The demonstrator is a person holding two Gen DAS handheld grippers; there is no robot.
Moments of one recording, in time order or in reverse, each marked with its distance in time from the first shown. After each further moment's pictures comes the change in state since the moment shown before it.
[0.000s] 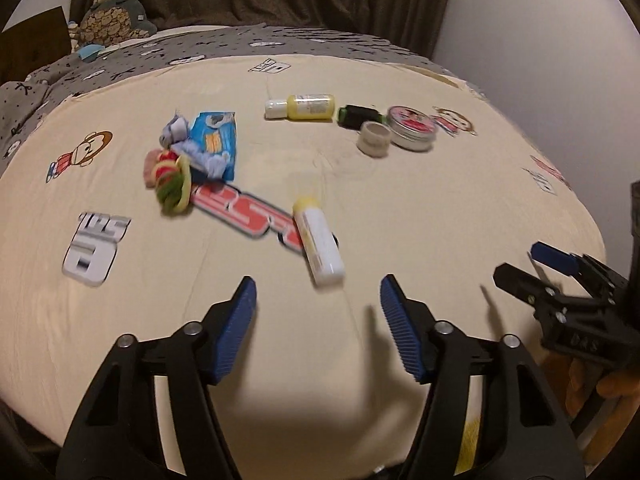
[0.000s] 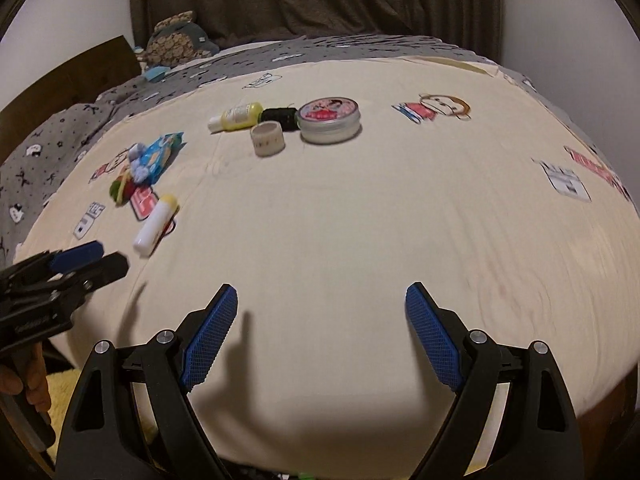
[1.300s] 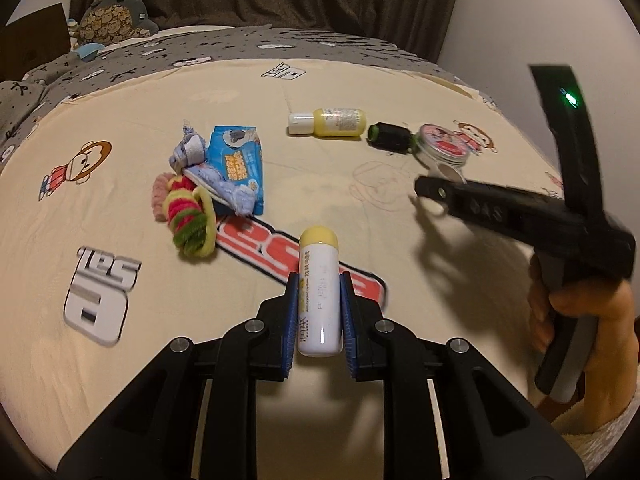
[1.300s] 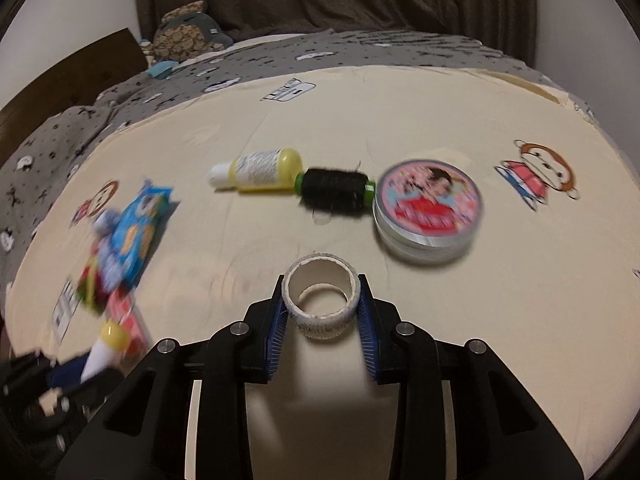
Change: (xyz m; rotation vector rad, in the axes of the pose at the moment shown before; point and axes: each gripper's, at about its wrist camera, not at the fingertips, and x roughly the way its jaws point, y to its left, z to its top) left arm 0.007 0.029 0.018 -0.001 -0.013 -0.017; right arm 0.073 0.046 0.080 -0.043 0.016 0.065
